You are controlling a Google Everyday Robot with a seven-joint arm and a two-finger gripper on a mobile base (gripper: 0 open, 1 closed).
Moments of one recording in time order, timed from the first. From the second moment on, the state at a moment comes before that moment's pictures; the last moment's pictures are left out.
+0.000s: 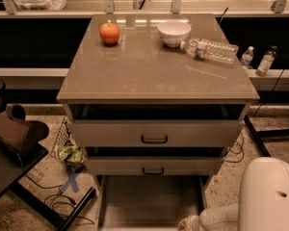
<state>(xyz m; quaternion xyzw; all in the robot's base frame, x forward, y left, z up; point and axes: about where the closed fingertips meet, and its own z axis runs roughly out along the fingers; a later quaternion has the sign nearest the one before) 0.396 -0.175 0.159 -0.64 0.74 0.08 0.19</state>
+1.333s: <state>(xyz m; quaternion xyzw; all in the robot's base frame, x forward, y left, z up) 0.393 -0.171 0.157 -0.64 0.74 0.08 0.19</state>
